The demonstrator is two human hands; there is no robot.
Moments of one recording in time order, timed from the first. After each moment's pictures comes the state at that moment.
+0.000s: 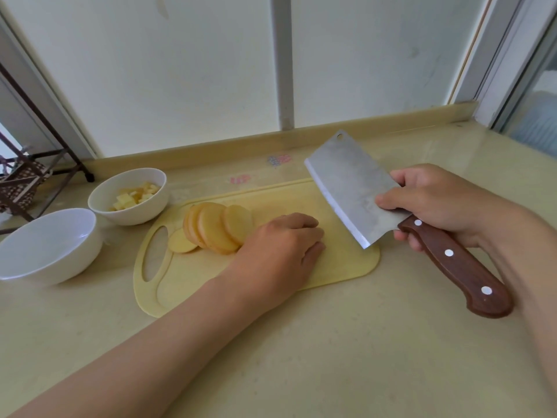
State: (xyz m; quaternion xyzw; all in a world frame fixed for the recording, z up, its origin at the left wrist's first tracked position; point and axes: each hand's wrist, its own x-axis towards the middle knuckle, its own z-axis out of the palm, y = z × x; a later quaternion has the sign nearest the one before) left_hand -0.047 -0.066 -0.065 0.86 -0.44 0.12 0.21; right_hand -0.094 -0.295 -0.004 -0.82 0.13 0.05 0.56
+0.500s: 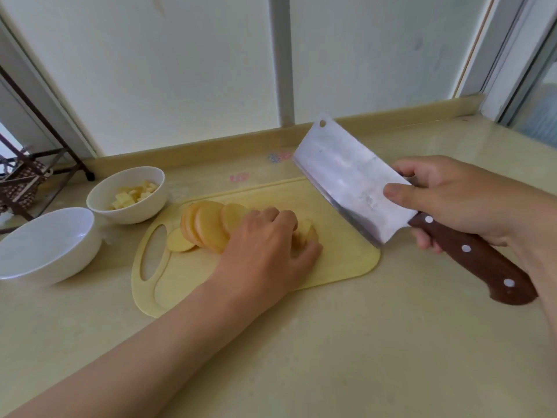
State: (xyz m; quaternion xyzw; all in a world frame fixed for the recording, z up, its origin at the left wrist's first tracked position) left_hand -0.059 -0.063 -0.052 0.92 -0.30 0.16 0.19; right_hand -0.105 -0.303 0.004 -0.87 0.05 0.03 0.48
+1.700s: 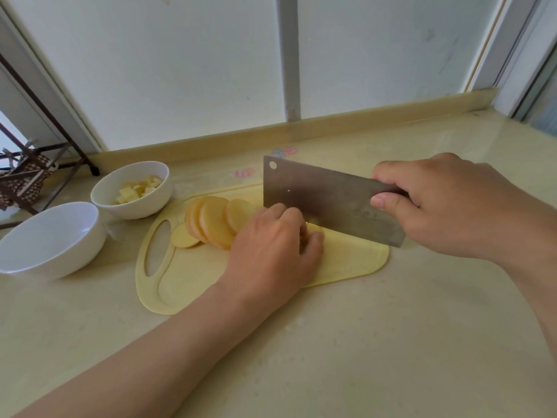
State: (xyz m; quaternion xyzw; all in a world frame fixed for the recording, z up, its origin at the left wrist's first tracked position) left_hand -0.057 -0.067 -0.062 0.92 -0.27 0.16 0.24; right_hand -0.113 -0.274 0.006 -0.99 -0.03 -0.11 0.09
